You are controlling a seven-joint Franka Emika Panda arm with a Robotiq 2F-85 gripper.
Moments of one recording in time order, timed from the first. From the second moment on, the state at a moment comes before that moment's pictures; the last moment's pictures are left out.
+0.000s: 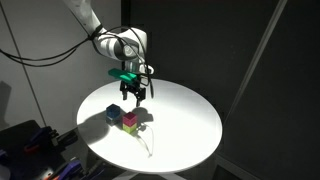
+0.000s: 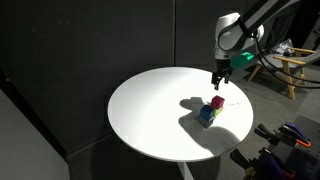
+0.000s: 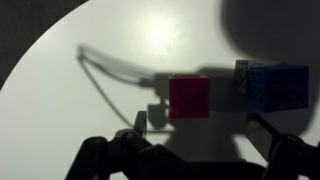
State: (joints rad) arm -0.05 0.28 -0.06 -2.22 -0.07 2.36 -0.06
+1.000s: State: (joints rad) arm -0.06 0.01 -0.09 -2.35 -0.07 2.29 0.03
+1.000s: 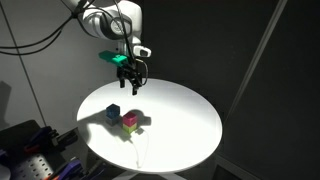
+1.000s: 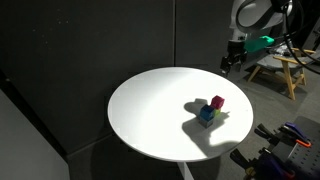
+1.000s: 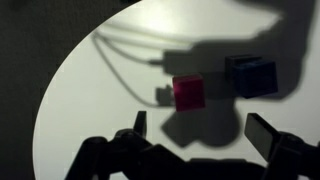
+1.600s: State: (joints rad) arm -0.06 -0.15 -0.09 -2.41 -0.02 2.28 0.01
